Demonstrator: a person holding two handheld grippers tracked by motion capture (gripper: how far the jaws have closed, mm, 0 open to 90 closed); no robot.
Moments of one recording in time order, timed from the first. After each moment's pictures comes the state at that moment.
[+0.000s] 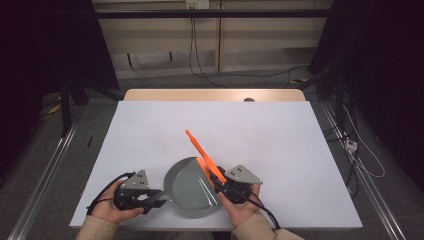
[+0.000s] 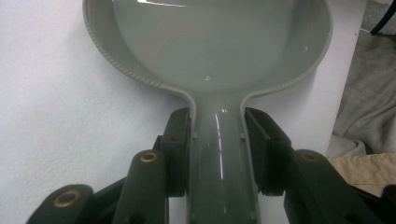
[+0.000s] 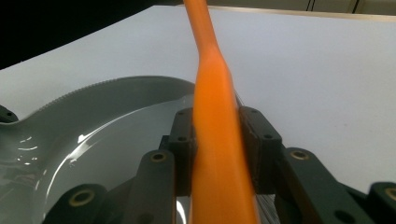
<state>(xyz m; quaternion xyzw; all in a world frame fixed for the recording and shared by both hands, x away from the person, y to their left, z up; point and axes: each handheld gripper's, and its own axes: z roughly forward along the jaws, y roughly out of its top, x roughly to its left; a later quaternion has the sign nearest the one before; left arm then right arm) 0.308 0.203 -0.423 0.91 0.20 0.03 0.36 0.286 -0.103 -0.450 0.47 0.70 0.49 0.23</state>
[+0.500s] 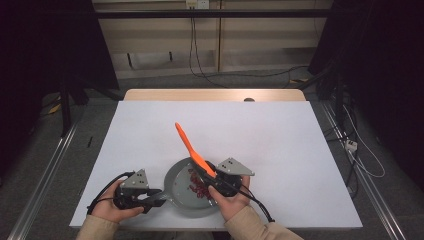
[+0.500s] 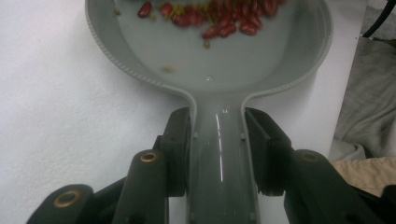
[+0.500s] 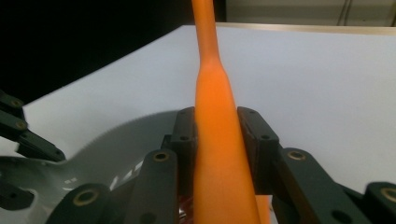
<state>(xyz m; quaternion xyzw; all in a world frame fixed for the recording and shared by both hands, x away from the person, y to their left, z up) 0.311 0.205 -0.426 0.91 0.20 0.02 0.36 0.306 -0.084 -0.438 0.44 0.69 0.55 0.19</state>
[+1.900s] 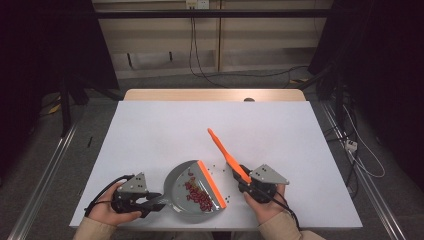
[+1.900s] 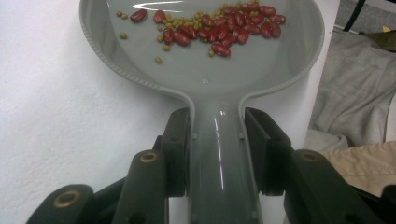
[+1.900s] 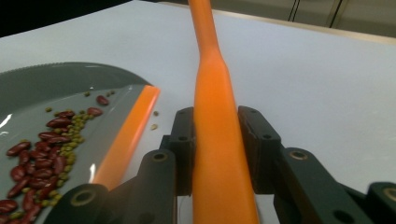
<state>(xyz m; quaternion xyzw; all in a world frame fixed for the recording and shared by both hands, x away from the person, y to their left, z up) 0.301 0.205 -0.421 0.91 0.18 0.01 0.37 0.278 -0.163 -0.449 0.44 0.71 0.47 0.27</state>
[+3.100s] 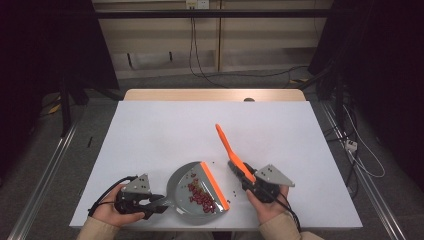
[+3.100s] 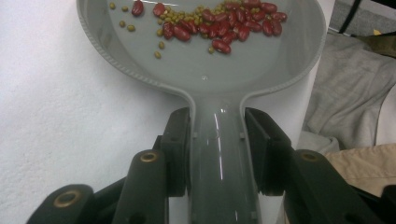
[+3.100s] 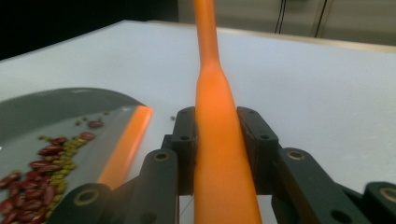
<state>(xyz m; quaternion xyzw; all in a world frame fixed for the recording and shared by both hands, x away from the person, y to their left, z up) 0.299 0.198 -0.425 0.91 0.19 -0.01 0.37 0.271 -0.172 -0.452 0.46 0.67 0.51 0.28</state>
